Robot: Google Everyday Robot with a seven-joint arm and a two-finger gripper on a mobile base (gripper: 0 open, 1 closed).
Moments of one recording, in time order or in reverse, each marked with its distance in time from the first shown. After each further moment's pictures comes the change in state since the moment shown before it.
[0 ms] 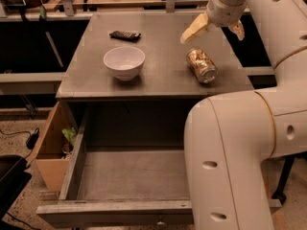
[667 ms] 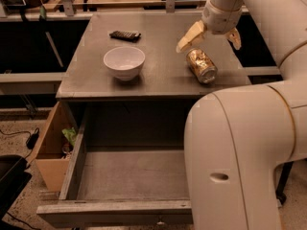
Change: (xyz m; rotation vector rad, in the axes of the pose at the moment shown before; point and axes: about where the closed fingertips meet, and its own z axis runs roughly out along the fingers) arm 0.034 0.022 0.006 -0.027 0.112 -0.010
